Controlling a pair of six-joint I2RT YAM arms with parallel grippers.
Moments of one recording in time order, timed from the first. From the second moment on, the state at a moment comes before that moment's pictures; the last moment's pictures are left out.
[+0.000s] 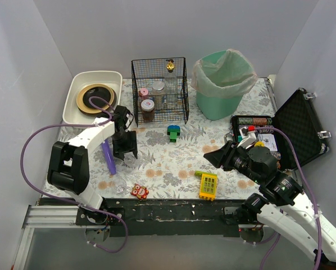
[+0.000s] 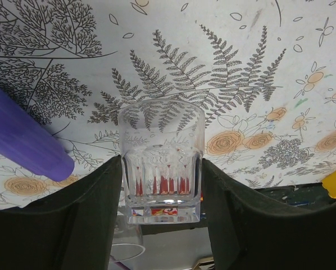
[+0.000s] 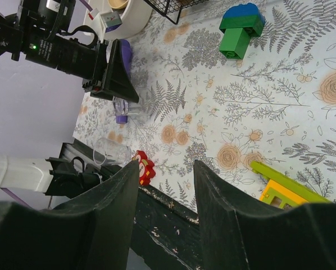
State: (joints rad) left arm -0.30 1.60 1.12 -0.97 0.14 -0.44; right arm 0.75 0.46 0.64 -0.48 -0.01 0.81
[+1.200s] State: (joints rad) left arm -0.36 1.42 1.08 -0.86 -0.03 -0.49; right arm 0.75 0.46 0.64 -0.51 -0.01 0.81
